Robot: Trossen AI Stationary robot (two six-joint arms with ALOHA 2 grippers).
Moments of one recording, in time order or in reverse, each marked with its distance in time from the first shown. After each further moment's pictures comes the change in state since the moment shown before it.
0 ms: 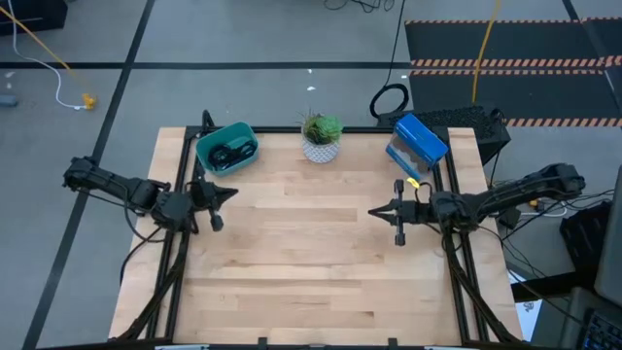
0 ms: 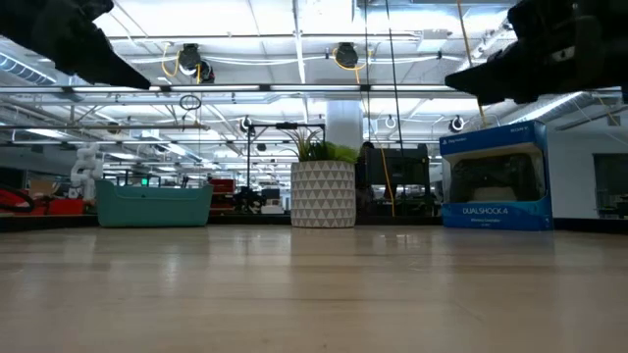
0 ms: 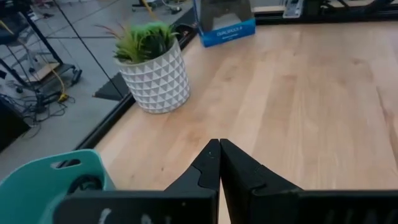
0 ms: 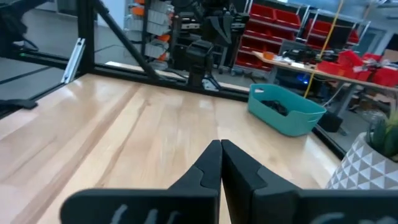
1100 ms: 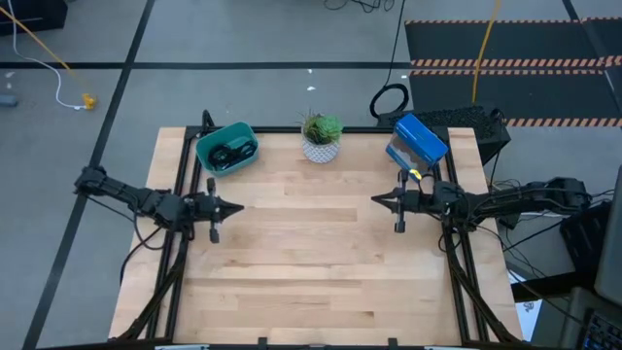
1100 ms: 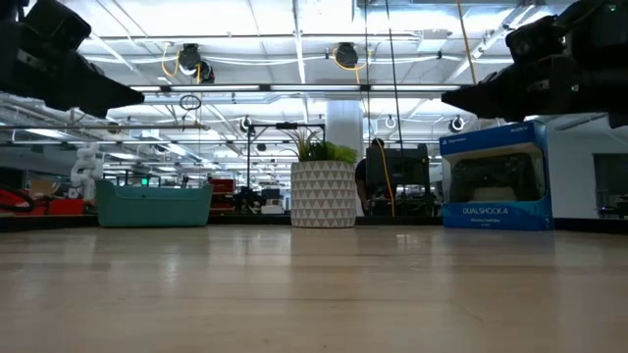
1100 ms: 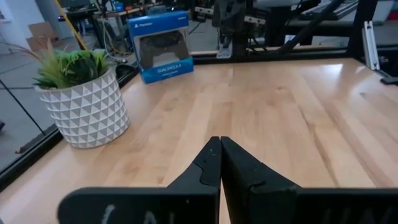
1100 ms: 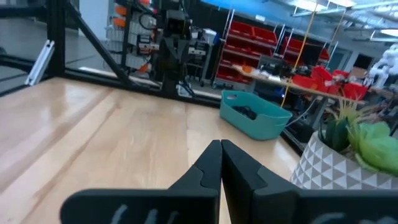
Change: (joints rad) left arm 0.000 -0.297 -0.362 0.407 0.238 0.204; right arm -0.258 0.000 -0.095 0.196 -0.200 -0.061
